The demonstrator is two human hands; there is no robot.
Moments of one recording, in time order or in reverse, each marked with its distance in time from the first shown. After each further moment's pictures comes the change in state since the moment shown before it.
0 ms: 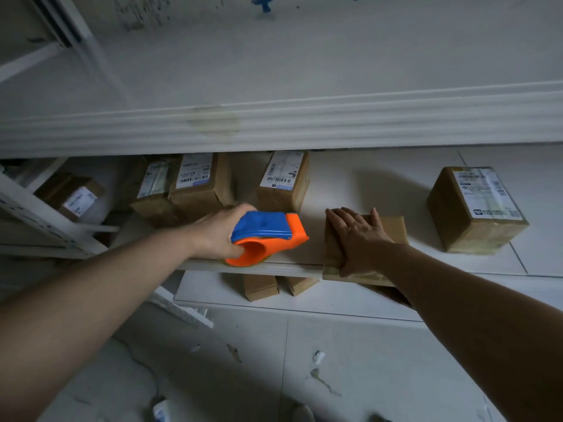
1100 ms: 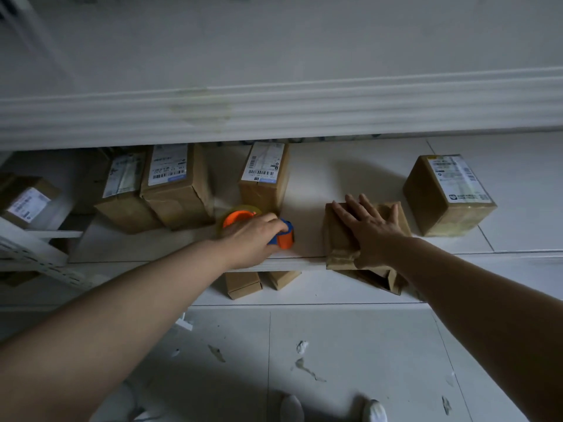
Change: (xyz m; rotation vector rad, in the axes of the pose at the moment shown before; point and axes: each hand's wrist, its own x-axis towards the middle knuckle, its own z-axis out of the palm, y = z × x) left_hand 0.038 0.041 0.052 0.218 0.059 0.272; right_hand -0.026 0.024 0.004 -0.002 -0.049 0.170
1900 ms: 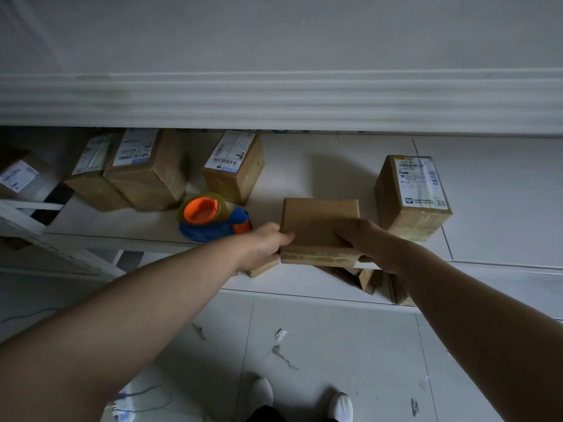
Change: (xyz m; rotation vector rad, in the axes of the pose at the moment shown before) left_hand 0.067 0.109 0.044 -1.264 -0.097 -0.728; right_hand -0.017 0.075 0.016 1.110 -0.214 0.391
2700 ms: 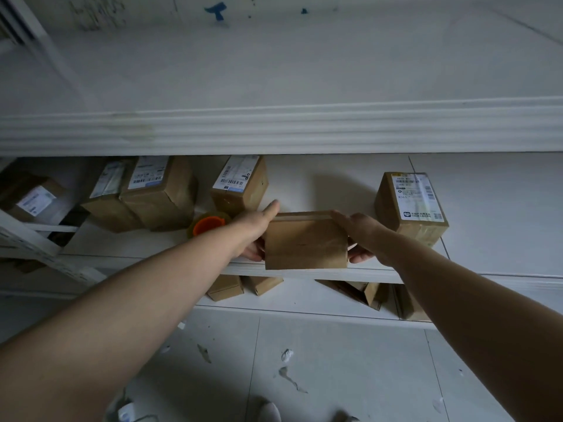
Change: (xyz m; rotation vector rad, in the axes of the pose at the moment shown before) left_hand -0.035 0.050 -0.035 0.160 0.266 -0.058; right_hand -0.022 -0.041 -0.012 0.048 0.014 -0.054
